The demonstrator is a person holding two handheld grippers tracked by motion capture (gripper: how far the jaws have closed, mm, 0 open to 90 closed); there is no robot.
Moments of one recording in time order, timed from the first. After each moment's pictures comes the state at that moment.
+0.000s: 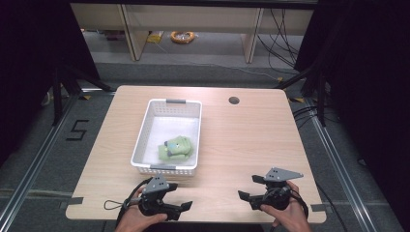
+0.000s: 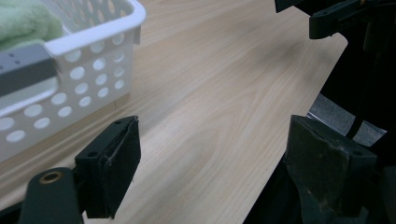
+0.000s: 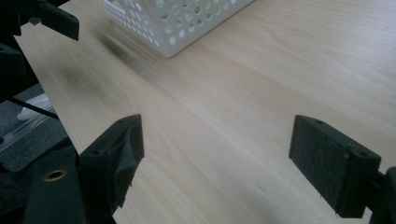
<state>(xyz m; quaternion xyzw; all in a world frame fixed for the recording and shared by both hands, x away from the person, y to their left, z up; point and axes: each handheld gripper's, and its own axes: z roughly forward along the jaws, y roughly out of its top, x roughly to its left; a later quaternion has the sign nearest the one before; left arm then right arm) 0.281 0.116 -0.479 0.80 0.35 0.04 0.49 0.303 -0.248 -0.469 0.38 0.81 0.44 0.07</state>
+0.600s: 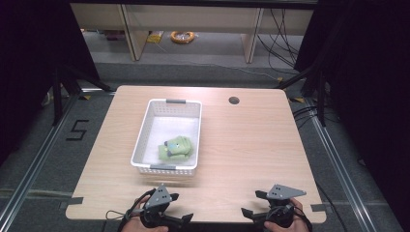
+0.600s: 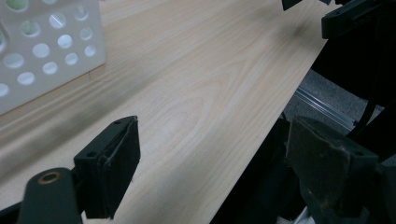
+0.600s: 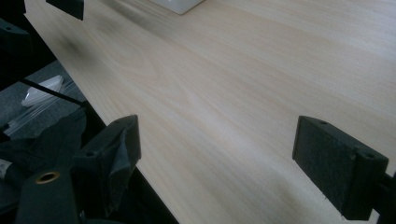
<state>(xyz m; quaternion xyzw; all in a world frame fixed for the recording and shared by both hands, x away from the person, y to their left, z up) 0.261 0.113 -0.495 0.82 0.33 0.05 0.47 0.269 -0.258 -0.494 0.38 0.82 0.43 0.06</state>
